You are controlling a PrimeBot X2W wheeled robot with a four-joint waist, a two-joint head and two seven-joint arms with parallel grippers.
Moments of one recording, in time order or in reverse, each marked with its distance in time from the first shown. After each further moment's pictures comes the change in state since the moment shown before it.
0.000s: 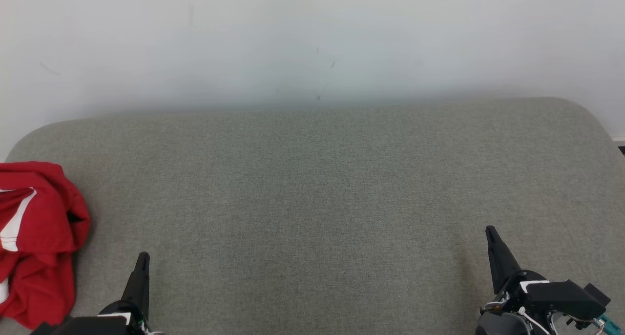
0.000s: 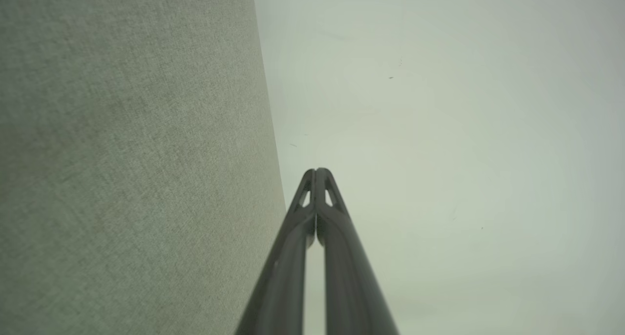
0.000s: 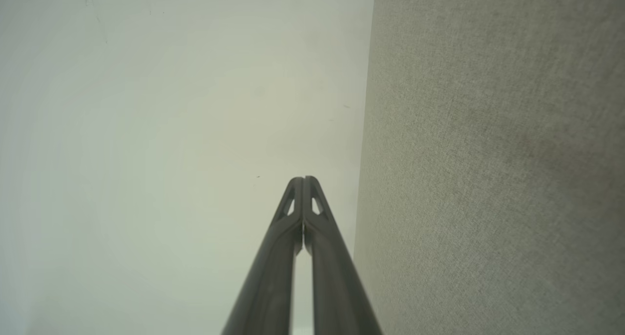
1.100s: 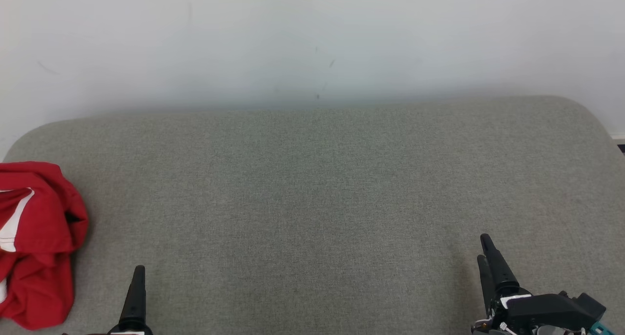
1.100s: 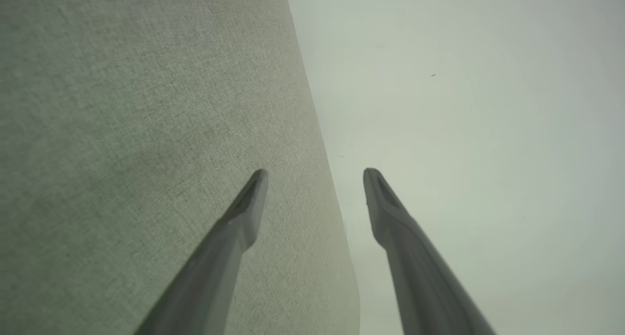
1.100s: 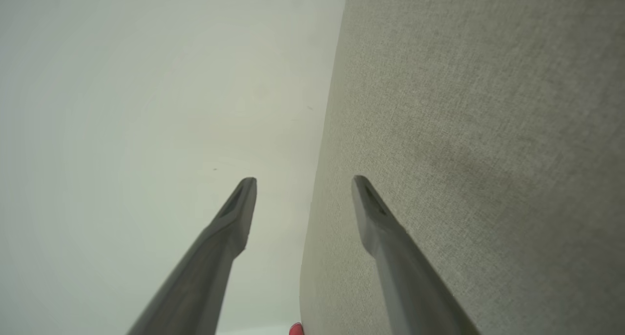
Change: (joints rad) left arm 0.045 -0.008 -0.003 0.037 0.196 0.002 -0.081; right arm 0.035 -0.023 0.070 0.037 -0.122 0.000 -0.081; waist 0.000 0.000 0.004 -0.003
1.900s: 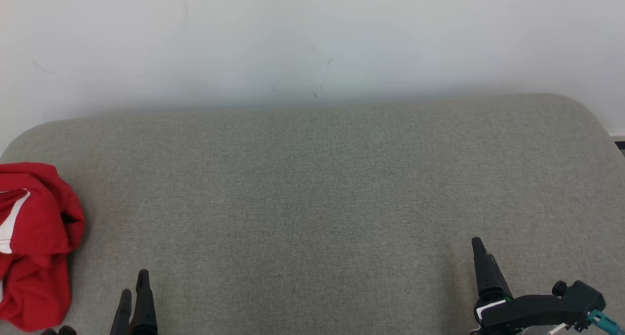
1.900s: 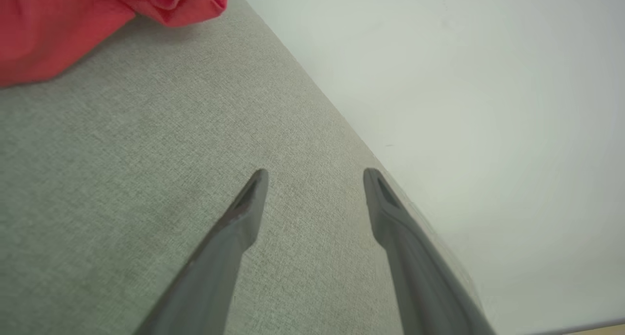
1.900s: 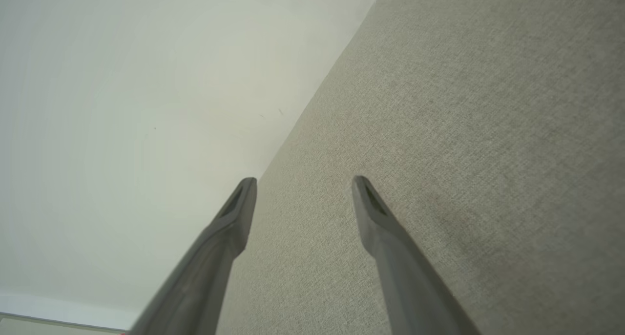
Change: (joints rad) left arm 0.036 0.001 -0.005 -0.032 0.491 0.002 -0.096; right arm -0.002 -0.003 0.019 0.031 -0.469 0.000 -0.096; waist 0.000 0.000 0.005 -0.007
